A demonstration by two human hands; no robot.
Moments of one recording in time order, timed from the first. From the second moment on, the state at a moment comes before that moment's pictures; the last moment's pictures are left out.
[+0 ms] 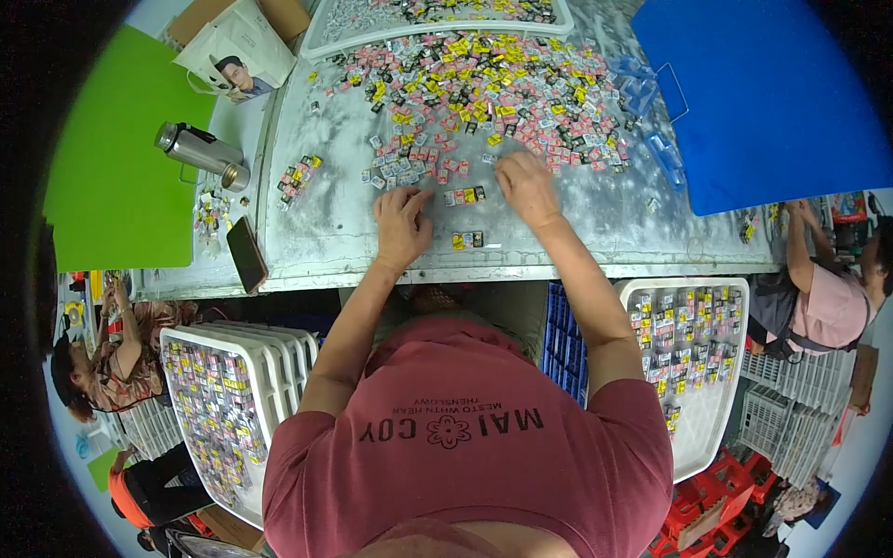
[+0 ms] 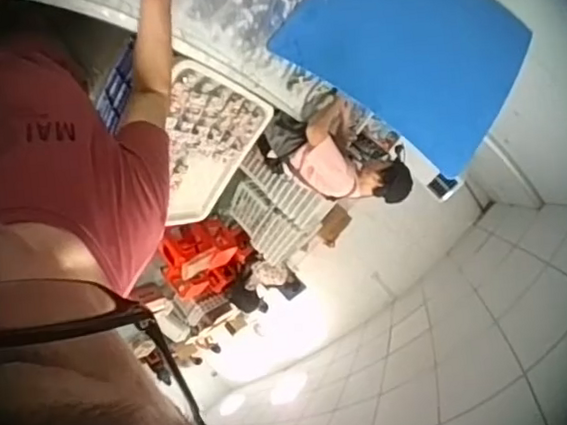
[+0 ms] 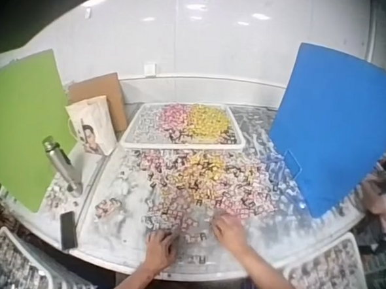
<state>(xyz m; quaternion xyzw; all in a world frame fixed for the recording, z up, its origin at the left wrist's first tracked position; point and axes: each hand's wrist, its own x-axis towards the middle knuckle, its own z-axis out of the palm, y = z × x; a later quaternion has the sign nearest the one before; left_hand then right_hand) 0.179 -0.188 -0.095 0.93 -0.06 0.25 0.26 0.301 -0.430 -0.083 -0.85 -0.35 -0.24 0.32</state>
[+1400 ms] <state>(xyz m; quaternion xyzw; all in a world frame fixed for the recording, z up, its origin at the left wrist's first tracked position) 0.180 -0.188 -0.093 0.93 -0.08 0.24 0.27 0.281 -0.439 -0.061 -0.89 -0.35 -0.03 0.30</state>
